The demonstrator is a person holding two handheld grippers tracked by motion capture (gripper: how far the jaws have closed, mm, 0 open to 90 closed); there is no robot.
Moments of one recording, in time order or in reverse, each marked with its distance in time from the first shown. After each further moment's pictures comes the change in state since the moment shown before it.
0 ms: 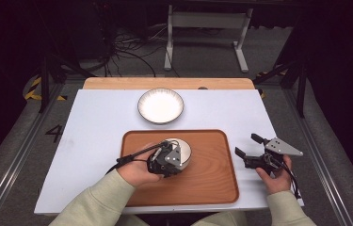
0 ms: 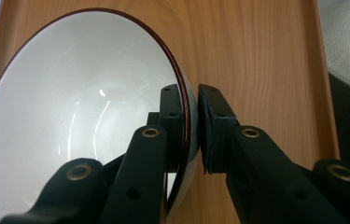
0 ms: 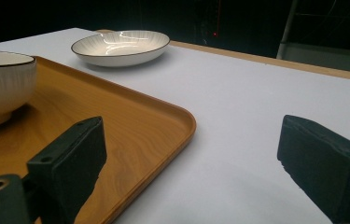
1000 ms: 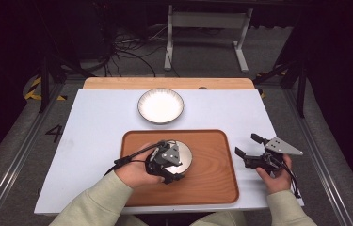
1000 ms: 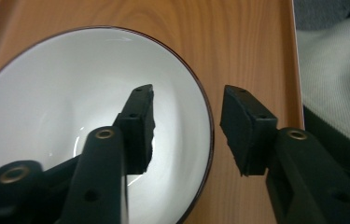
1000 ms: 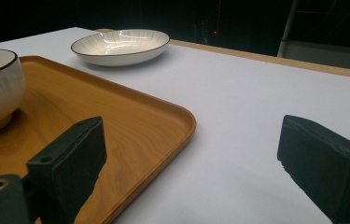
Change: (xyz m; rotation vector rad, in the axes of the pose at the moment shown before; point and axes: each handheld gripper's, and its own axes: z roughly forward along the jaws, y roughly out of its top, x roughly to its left) left arm -0.002 -0.005 -0.005 -0.106 -0.029 -0.139; right arm -0.001 0.000 0.001 0.007 0.002 0.008
